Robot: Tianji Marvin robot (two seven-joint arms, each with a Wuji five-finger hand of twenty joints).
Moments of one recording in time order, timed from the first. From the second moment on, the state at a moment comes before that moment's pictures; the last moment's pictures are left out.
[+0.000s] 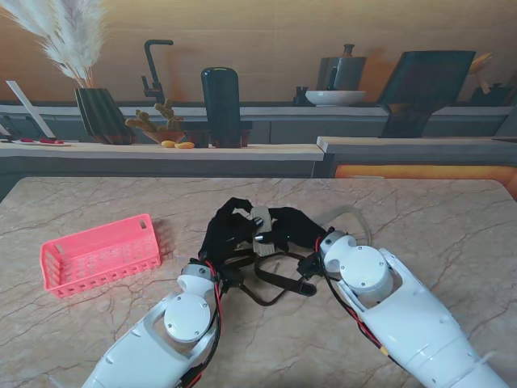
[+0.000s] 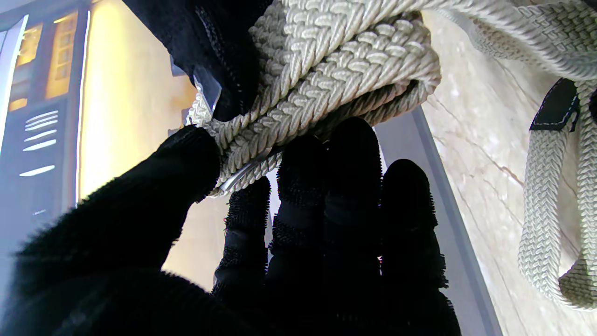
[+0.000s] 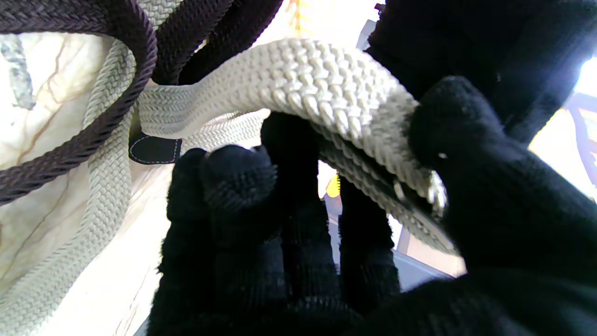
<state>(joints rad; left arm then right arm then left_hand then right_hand) 1.39 -1.32 -0.91 -1.38 0.00 -0.25 0.46 -1.28 -1.14 1.01 -1.41 0.02 -0.01 0.18 0.73 -0.54 0.68 -0.08 0.44 0.04 1.03 0.81 1.05 0.14 0.90 0.82 1.04 0.17 1.01 0.67 0.50 0.17 1.28 0.55 0.58 -0.74 0.84 -0.23 0.75 -0.12 0.90 0.26 1.18 0.12 0.91 0.50 1.13 0.11 1.17 0.86 0.58 0.13 1.20 0.78</state>
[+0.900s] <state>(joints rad) 1.31 -1.20 -0.91 -1.29 0.76 -0.35 0.57 -1.39 -1.29 1.13 -1.64 0.26 0.58 -0.22 0.59 -0.35 0.34 -0.05 0.26 -0.11 0.58 0.67 0.60 0.14 0.53 0.65 0.67 0.24 0.73 0.77 0.21 0.30 1.06 0.59 0.58 -0.75 0.87 -0.25 0.86 0.04 0.91 0.15 1.14 0.18 0.95 0.56 1.11 0.14 1.28 0.87 0.60 0.21 1.30 0.78</state>
